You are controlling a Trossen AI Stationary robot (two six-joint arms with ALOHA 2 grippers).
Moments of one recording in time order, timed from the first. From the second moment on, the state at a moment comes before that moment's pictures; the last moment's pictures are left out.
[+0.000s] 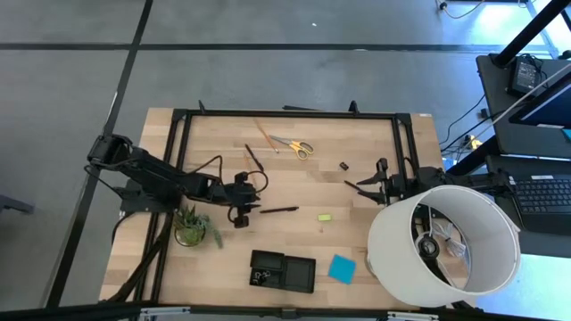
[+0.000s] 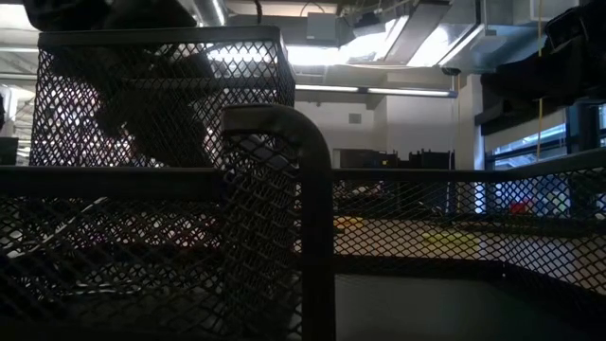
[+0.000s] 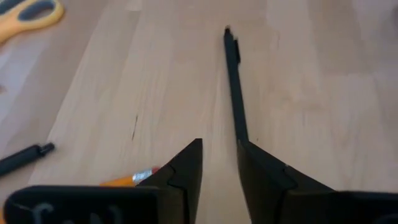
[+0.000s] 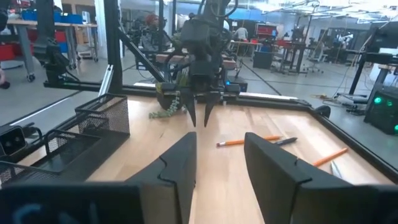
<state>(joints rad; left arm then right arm) -0.16 1.41 0.52 0.12 -0.23 -0.17 0.11 0.06 0.01 0.09 0.07 -0.09</state>
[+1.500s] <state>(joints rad) -0.24 1.69 0.52 0.31 -0.30 -0.27 0.11 0.06 0.01 0.08 0.07 -0.07</state>
